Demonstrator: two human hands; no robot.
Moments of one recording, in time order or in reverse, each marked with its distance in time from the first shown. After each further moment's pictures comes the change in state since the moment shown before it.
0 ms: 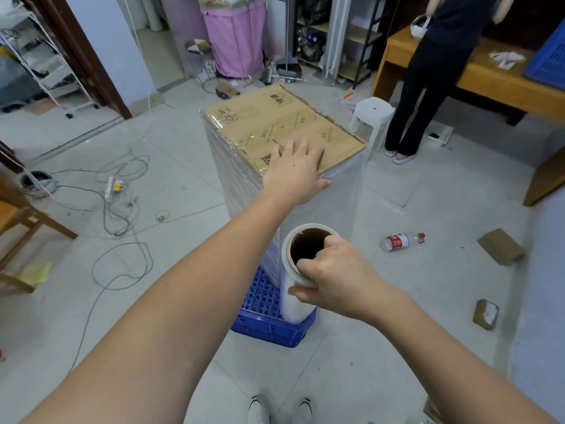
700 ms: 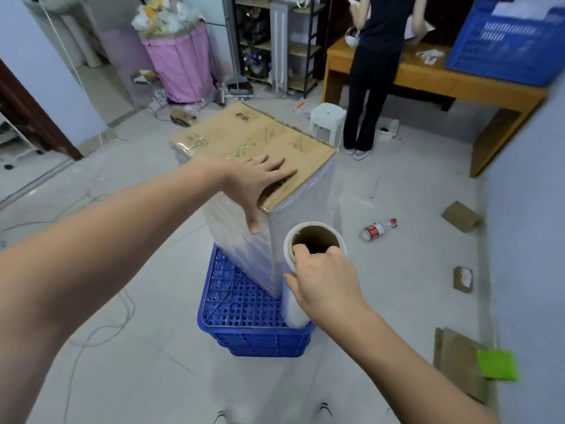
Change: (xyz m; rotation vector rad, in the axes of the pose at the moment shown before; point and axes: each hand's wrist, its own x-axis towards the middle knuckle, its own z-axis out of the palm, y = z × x) left_hand 0.008 -0.080 -0.047 0.267 -0.491 0.560; right_hand 0.013 -0.080 -0.021 0.022 -0.033 0.689
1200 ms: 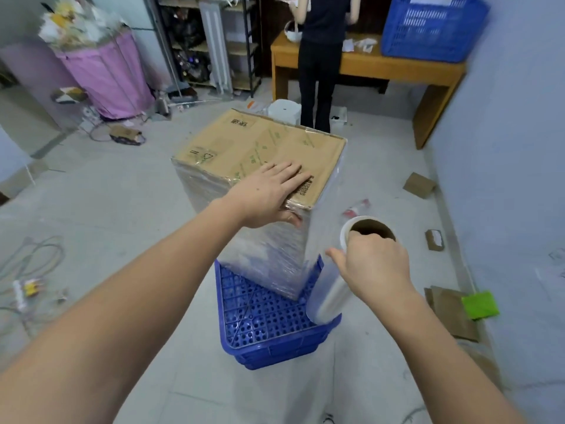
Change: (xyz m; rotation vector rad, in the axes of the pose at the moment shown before) left_hand -0.003 -0.043 0.047 0.153 0.481 0.283; right_hand 0.042 -0.050 0.020 -0.176 0.021 0.568
